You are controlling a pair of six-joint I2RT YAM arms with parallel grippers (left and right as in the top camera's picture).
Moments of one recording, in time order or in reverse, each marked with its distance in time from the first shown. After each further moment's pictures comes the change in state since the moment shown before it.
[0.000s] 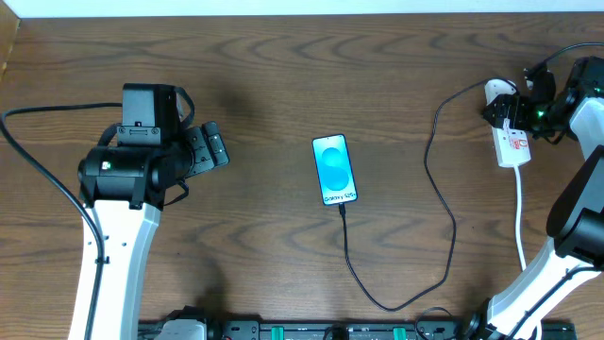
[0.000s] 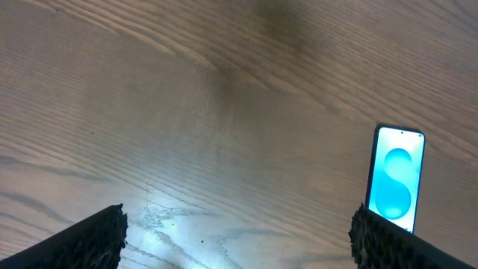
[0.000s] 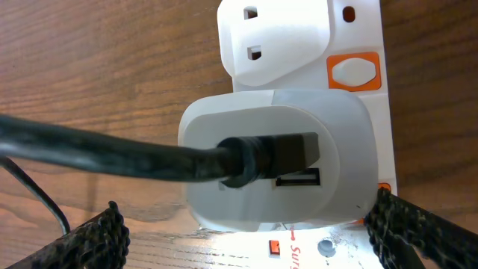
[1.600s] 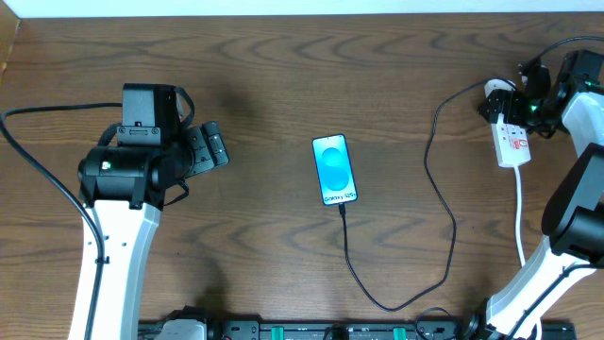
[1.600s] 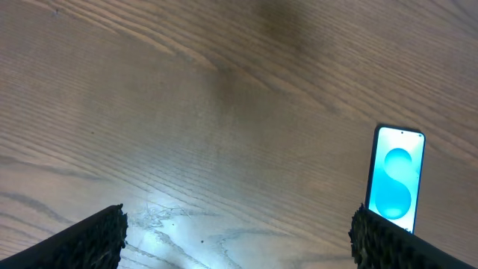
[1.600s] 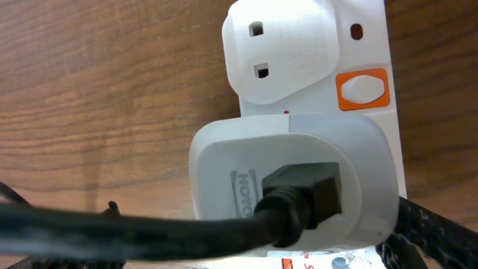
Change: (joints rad) left arm 0.000 0.000 0.000 0.000 0.000 0.000; right arm 0.044 0.011 0.027 -0.005 0.065 0.059
